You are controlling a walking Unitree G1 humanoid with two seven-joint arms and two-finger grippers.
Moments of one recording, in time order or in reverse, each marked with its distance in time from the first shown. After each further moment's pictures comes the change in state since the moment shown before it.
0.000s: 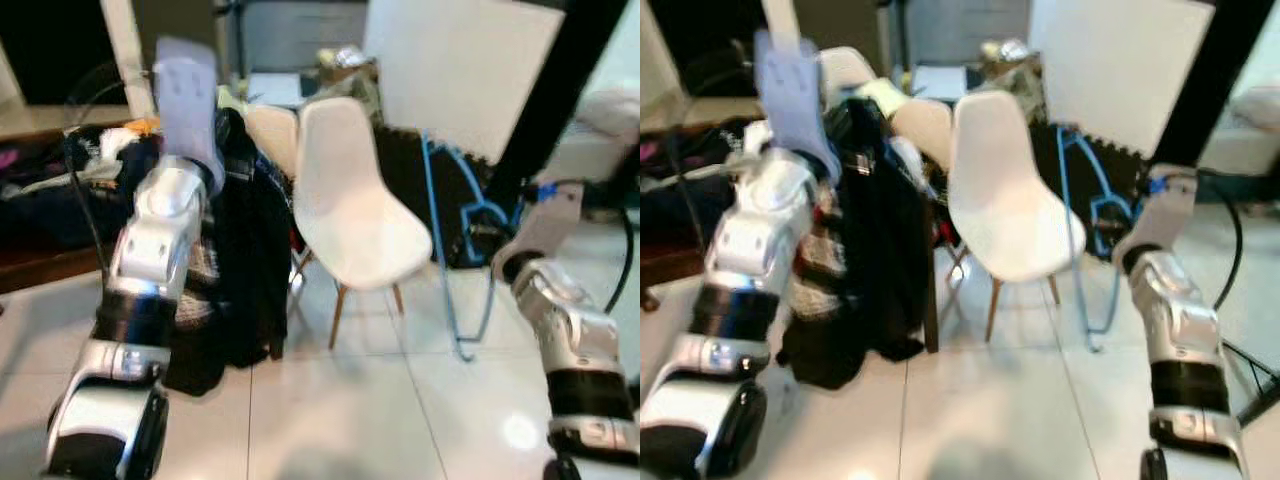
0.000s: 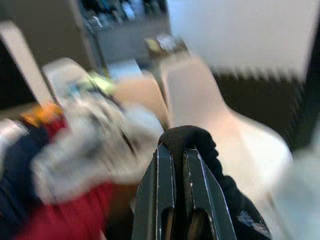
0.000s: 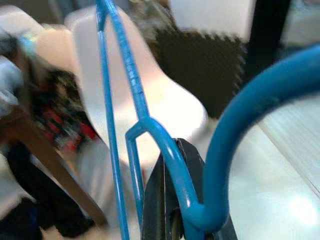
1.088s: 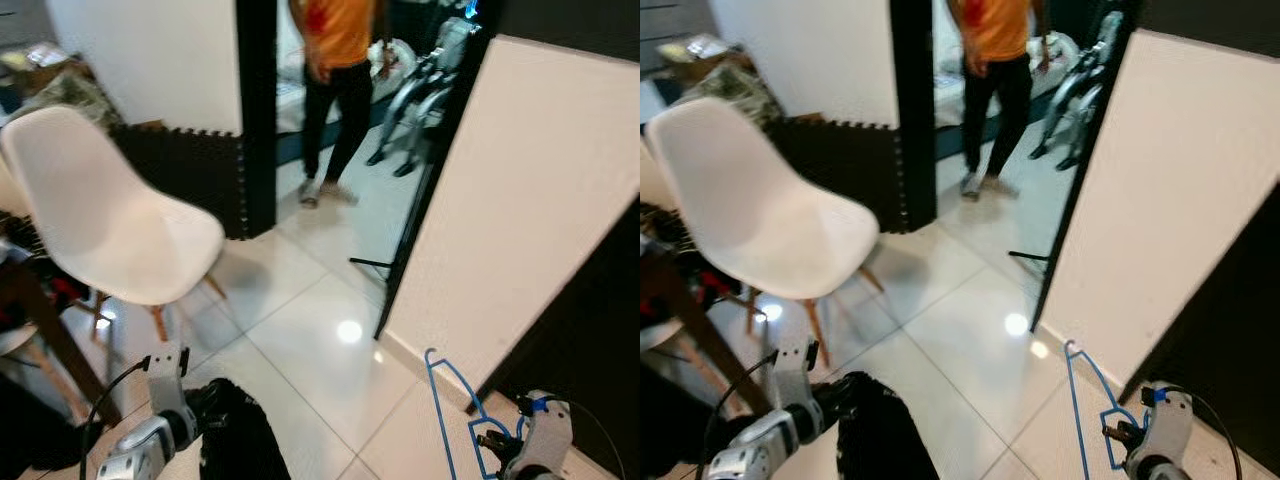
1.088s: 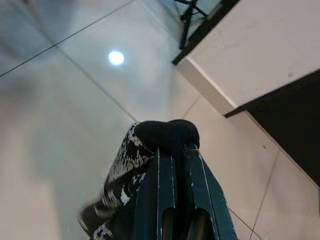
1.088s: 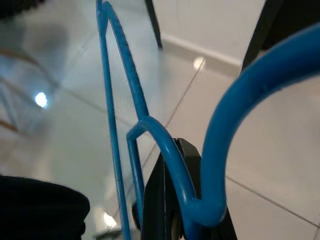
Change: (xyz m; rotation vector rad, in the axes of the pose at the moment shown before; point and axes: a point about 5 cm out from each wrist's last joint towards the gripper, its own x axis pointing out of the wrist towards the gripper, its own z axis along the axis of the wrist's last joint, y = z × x) left arm -0.164 -0.011 -0.234 -0.527 0.648 -0.193; right arm -0.123 -0.055 -0.210 0.166 0.478 -0.083
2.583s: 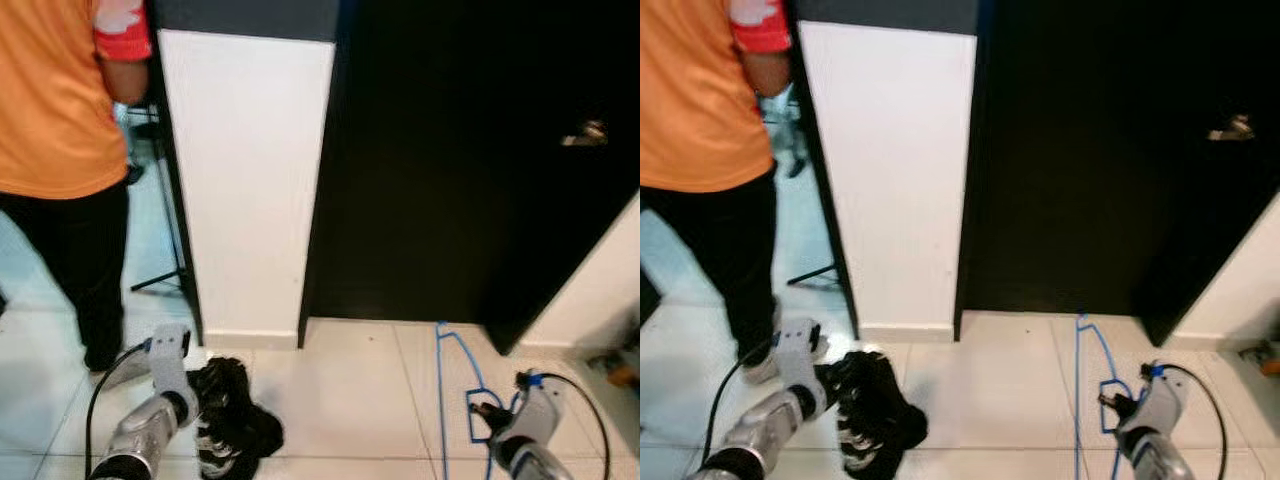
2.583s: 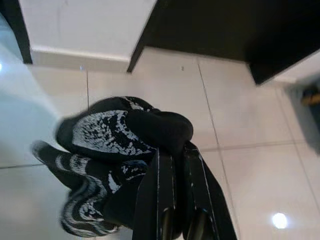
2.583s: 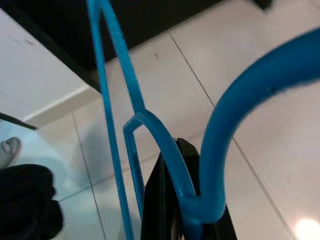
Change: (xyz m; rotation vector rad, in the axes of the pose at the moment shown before) left arm 0.011 0.010 0.015 0.043 -0.036 0.035; right arm 0.023 0.006 0.005 0.108 -0.020 -0.075
